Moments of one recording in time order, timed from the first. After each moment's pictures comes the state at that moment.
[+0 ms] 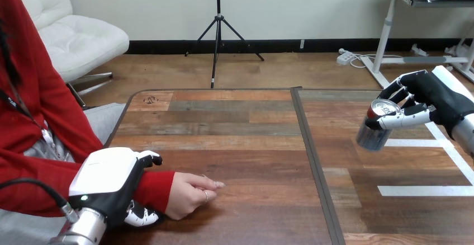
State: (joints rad) left arm 0.04 0.51 -0.17 0.13 0.87 -0.04 0.03; right arm -0.74 -0.64 0.09 1.22 -0.27 -0.43 0.15
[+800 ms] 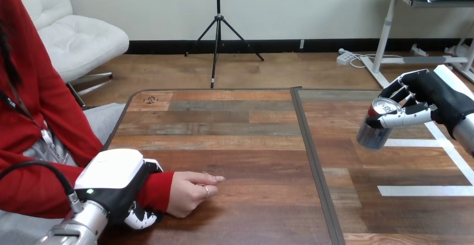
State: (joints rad) left arm -0.01 0.56 -0.22 0.14 0.88 -0.03 -0.10; right arm -0.74 -0.64 0.08 1.22 -0.27 -0.43 0.15
